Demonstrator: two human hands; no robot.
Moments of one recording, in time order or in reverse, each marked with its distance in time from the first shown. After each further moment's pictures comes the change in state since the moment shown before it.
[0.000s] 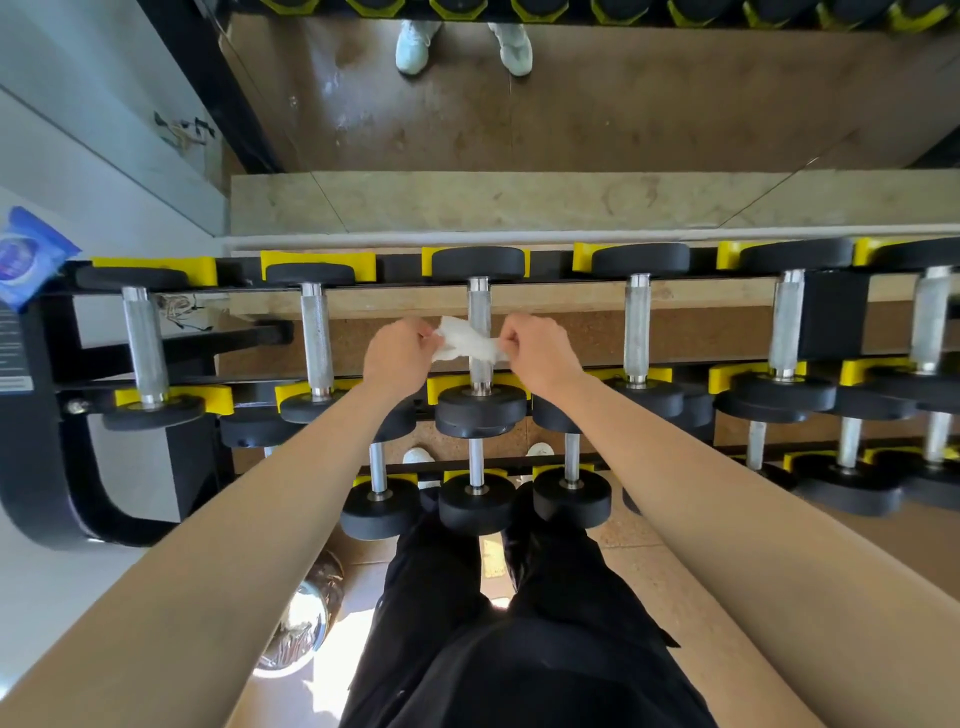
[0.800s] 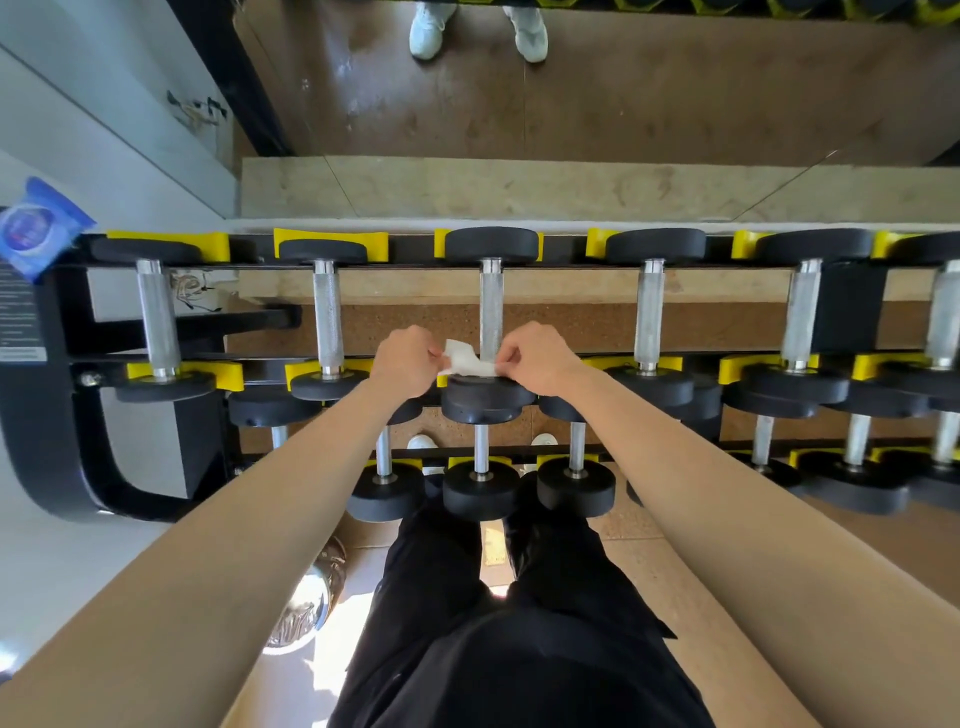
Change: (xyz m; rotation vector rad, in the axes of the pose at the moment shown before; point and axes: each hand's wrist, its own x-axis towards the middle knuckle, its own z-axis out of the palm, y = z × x) left_hand -0.018 -0.013 0.006 0.154 -0.161 -0.001; right_hand -0.013 -0.009 0.008 -0.016 -0.265 -0.011
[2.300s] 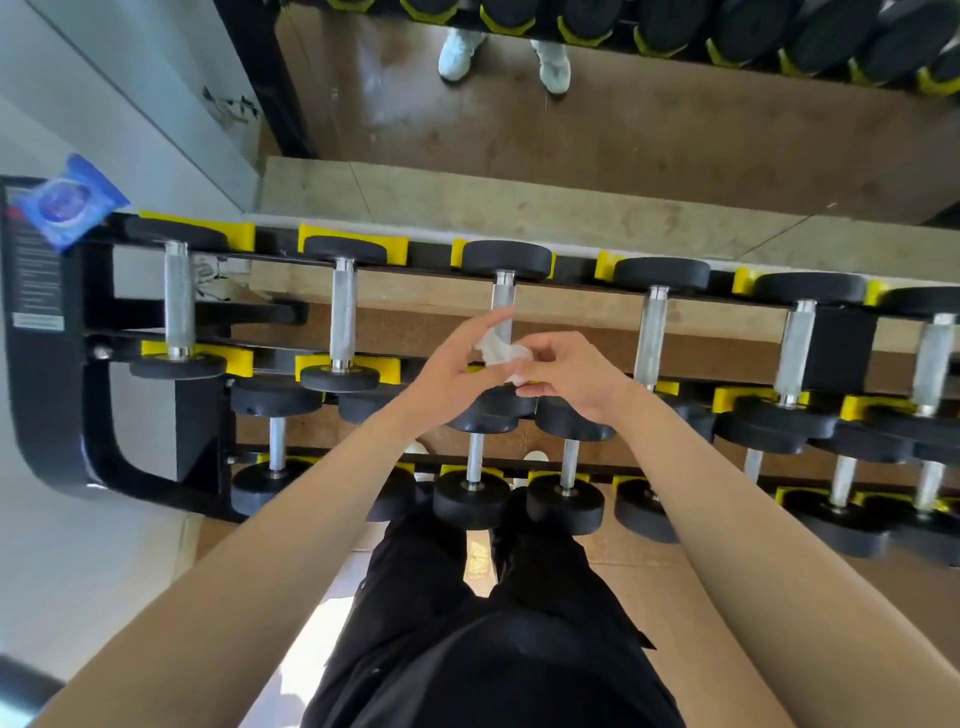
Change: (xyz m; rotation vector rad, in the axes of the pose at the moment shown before) left_hand -0.064 0.044 -0.015 -0.850 -0.026 0.414; right_hand -0.047 -0.006 -0.035 0.803 -0.147 -0.028
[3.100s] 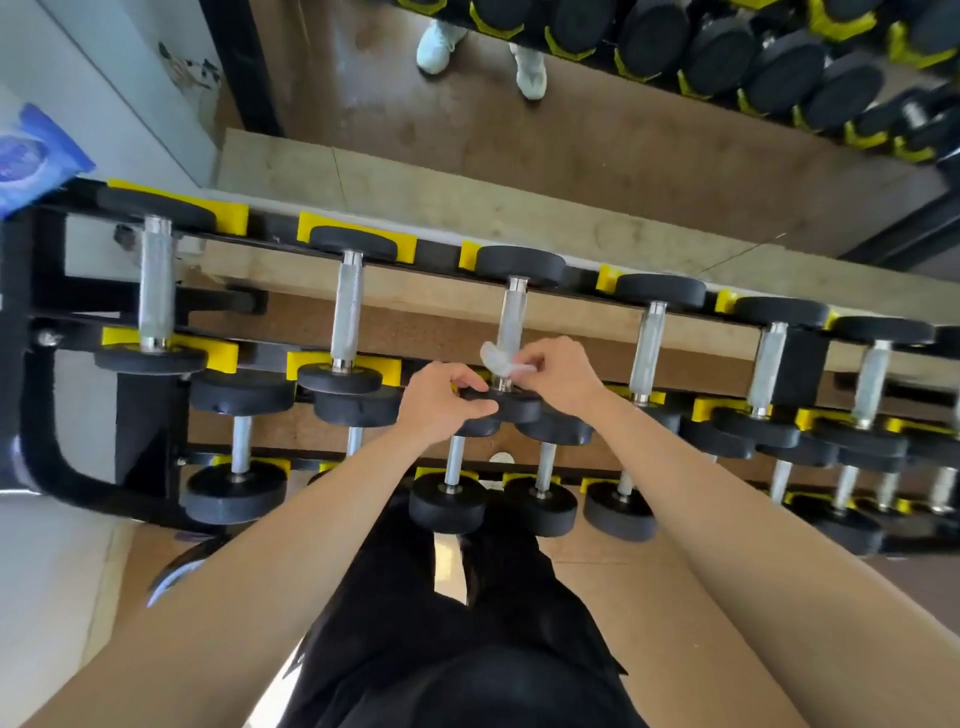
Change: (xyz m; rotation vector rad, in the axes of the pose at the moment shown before) left_hand -0.005 -0.067 -0.009 0.259 0.125 -0.301; right_hand 0.038 0.007 0.021 -0.885 0.275 -0.017
